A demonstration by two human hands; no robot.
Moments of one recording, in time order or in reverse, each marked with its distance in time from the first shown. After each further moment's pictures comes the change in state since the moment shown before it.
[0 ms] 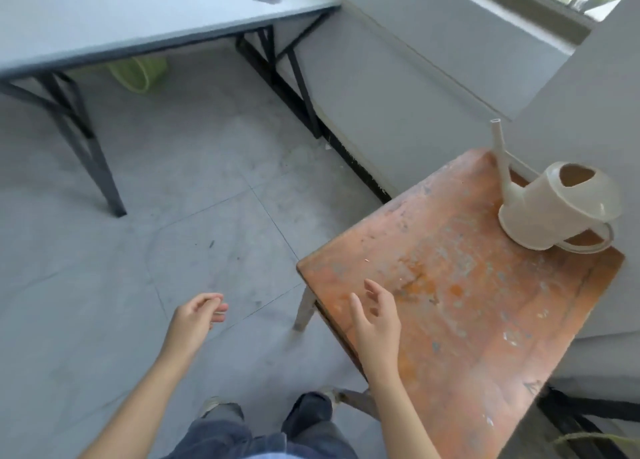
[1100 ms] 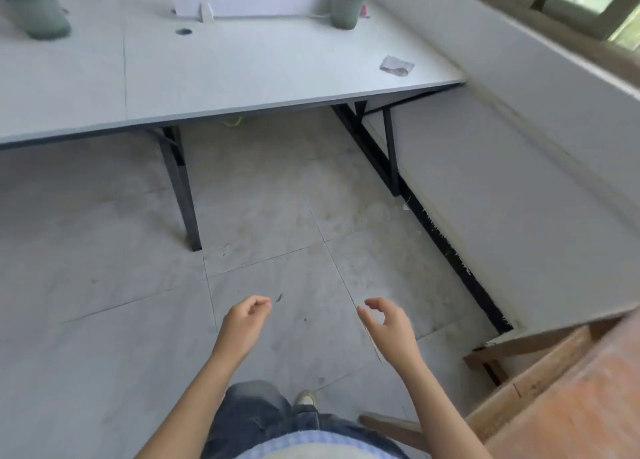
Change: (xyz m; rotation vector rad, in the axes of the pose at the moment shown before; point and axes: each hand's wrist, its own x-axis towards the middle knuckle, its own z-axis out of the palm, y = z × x) left_hand 0.223 0.072 -0.179 0.043 0.003 0.087; right_hand 0.136 -0.155 0.275 -0.396 -0.420 -0.127
